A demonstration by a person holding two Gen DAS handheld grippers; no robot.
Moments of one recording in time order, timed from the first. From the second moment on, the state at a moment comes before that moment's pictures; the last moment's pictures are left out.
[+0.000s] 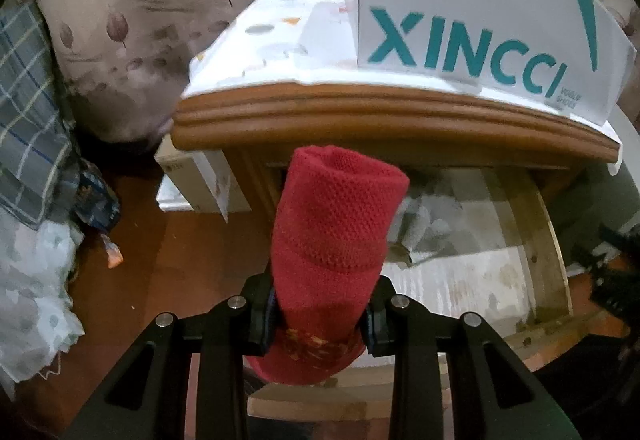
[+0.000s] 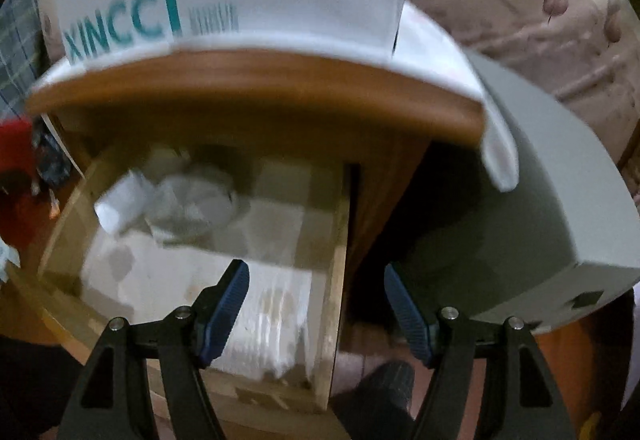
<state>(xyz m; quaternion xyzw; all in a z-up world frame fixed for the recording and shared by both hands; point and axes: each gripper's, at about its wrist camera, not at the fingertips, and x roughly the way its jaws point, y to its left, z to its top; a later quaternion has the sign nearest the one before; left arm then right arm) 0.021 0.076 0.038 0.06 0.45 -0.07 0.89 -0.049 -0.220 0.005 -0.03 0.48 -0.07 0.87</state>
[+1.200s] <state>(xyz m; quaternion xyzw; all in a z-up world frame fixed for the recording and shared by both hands) 0.008 0.027 0.264 0.05 0.36 -0.09 0.93 -0.051 -0.277 -0.023 0.09 0.56 -0.21 0.80</state>
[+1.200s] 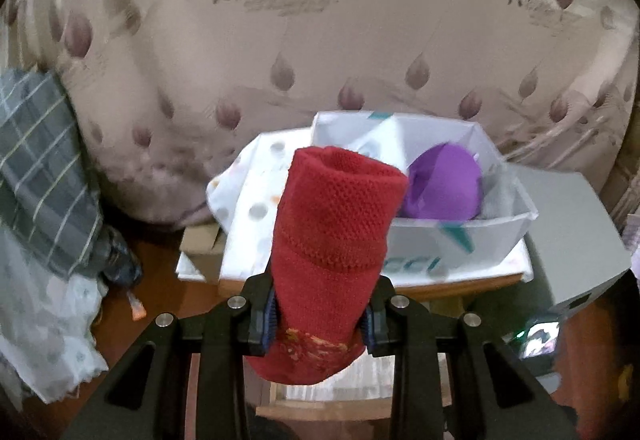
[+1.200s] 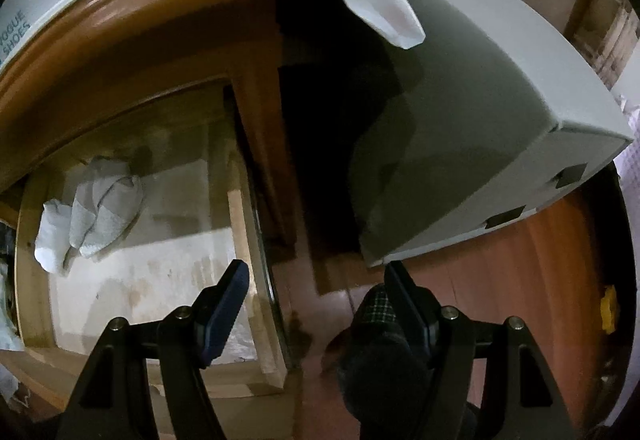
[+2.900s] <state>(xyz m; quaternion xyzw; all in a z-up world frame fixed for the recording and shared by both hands) 0.150 -0.112 0.210 0.12 0.42 -0.15 0.89 -0.050 -0.285 -0.028 0.09 0.57 -0.20 0.79</state>
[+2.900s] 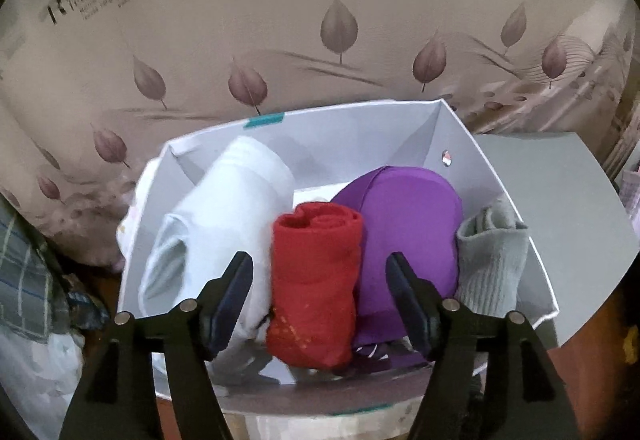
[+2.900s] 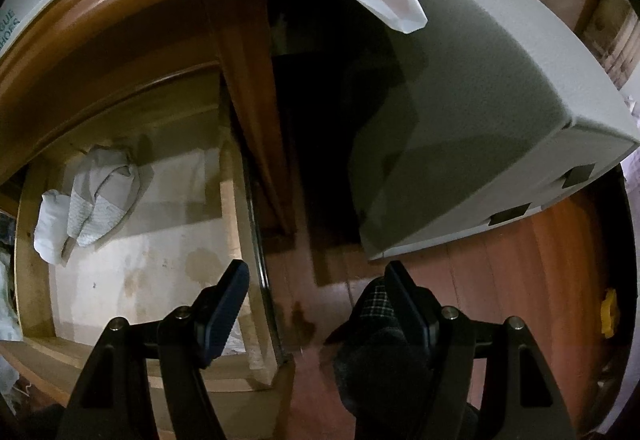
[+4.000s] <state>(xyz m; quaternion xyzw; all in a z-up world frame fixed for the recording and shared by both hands) 0.014 0.061 0.119 0.09 0.46 -0.08 0.88 -0.050 -0.261 0.001 0.05 0.50 -0.15 0.85</state>
